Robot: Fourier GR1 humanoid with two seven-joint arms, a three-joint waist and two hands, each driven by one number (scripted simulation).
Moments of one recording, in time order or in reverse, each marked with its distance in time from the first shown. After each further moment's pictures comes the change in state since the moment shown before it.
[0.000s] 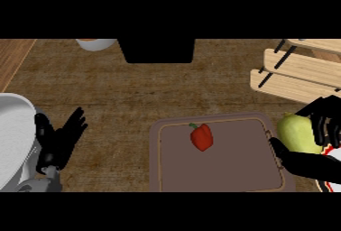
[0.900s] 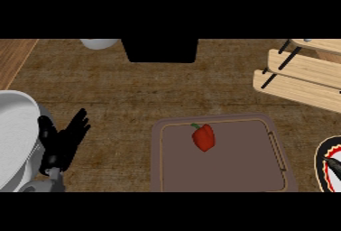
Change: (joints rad) left arm 0.010 -0.025 0.000 -0.002 -0.018 -0.013 -0.016; right arm -0.576 -0.348 -0.447 0.444 -0.286 0.177 0.071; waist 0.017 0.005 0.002
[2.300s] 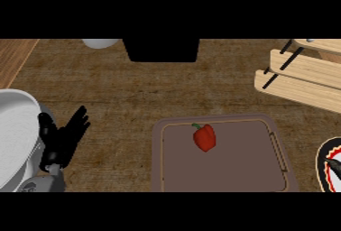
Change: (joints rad) left arm -0.030 -0.010 0.033 0.028 -0.019 -0.026 -0.004; right arm -0.255 -0.132 0.120 0.910 0.211 -0.198 -0.614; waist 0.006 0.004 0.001
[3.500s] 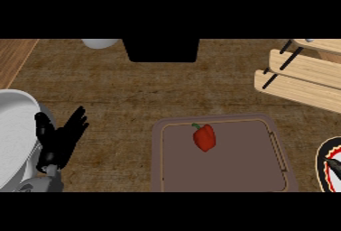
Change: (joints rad) left arm 0.010 -0.001 0.014 -0.027 -0.001 -0.016 0.029; right arm -0.148 -0.004 -0.164 0.291 -0.086 -0.136 -0.117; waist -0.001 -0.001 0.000
